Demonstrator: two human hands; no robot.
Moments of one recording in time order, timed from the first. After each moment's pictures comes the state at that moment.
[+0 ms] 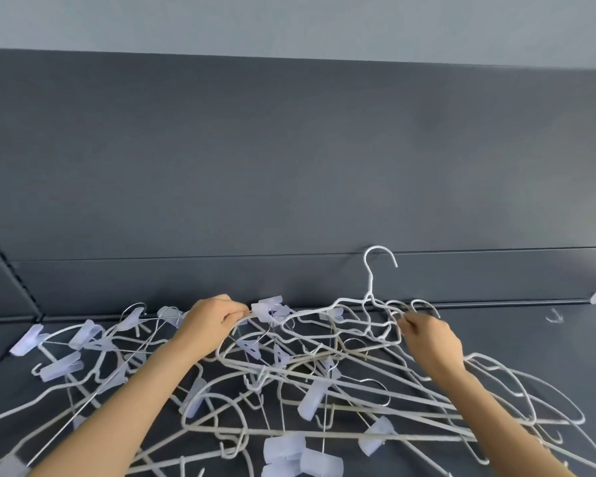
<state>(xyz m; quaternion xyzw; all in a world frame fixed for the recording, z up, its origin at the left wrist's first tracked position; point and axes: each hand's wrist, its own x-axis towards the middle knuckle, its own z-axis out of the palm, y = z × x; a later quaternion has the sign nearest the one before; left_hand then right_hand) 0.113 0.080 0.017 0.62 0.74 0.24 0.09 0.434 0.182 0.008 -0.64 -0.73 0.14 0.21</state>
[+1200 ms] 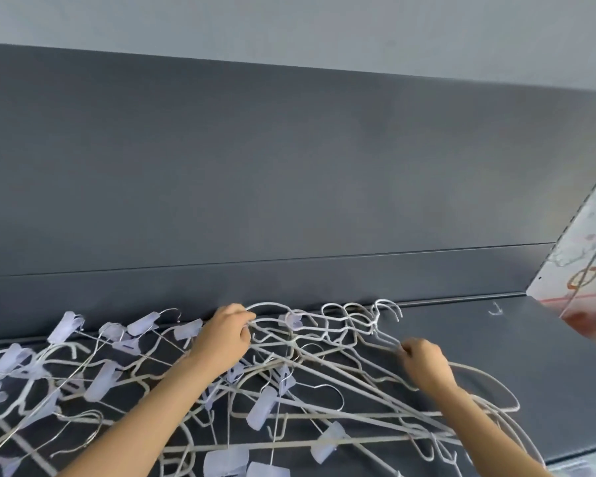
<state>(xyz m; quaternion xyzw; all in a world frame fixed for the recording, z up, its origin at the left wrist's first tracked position) 0.191 0.122 0.000 0.63 0.74 0.21 0.10 0.510 0.207 -0.035 -0.68 -0.70 0.18 0.12</state>
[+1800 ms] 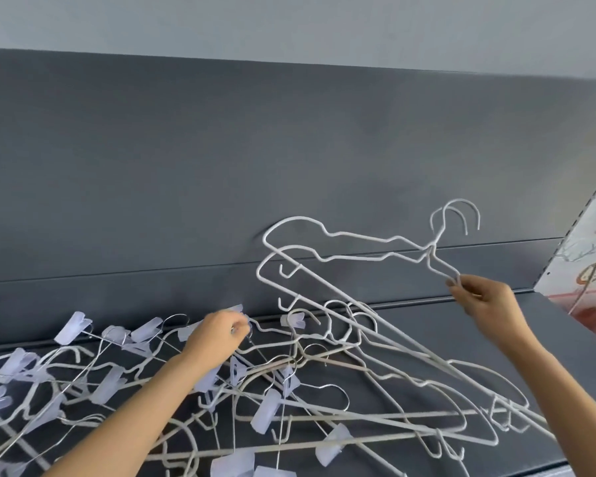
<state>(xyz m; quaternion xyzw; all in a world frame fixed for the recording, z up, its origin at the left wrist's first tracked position) 0.173 0.125 -0.001 0.60 0.75 0.22 0.16 0.556 0.226 0.059 -0.55 -0.69 0.22 0.41</state>
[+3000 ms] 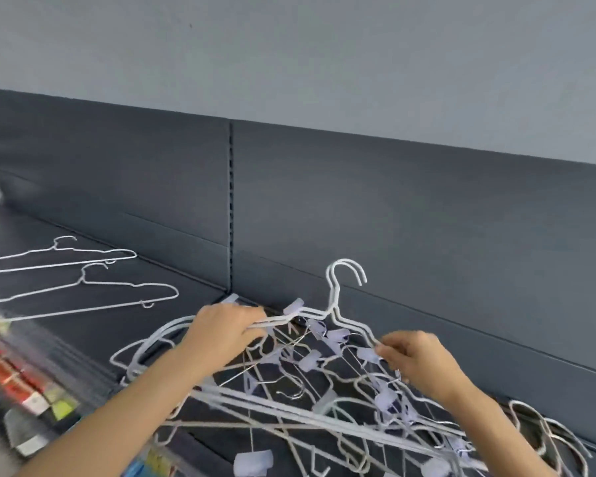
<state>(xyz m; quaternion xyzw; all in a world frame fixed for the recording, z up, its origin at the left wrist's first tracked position) 0.060 -0.120 0.096 0.49 0.85 0.14 -0.14 0.264 0.091 0.099 -0.26 -0.93 0.22 0.12</state>
